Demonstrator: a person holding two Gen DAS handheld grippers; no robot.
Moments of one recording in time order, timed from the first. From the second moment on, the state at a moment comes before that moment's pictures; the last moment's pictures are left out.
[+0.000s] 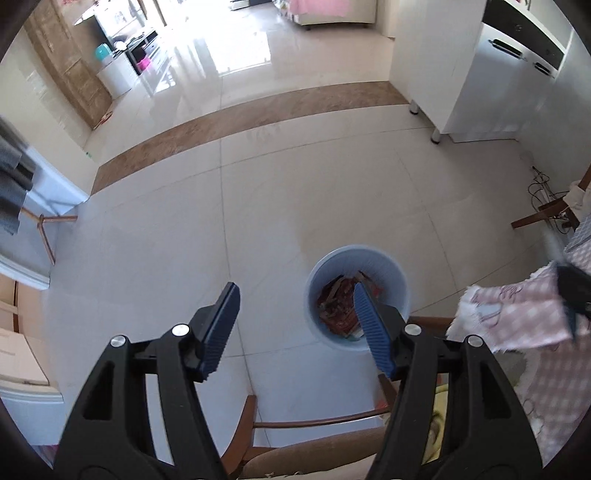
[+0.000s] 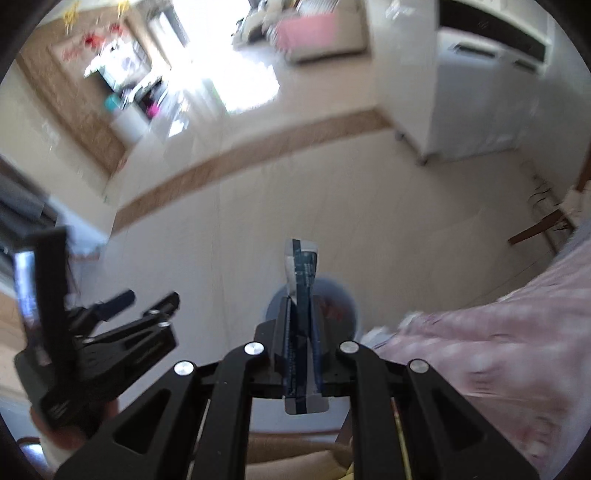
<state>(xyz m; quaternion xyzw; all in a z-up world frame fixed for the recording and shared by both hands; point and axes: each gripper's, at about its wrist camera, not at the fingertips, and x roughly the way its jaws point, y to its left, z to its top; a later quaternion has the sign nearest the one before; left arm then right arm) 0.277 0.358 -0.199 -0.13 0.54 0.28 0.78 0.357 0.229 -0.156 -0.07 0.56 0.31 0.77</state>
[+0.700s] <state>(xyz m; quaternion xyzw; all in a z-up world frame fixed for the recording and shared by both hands) 0.167 0.292 -0.170 -0.15 0.49 0.27 0.81 0.273 0.174 -0.148 -0.09 0.52 0.32 0.78</state>
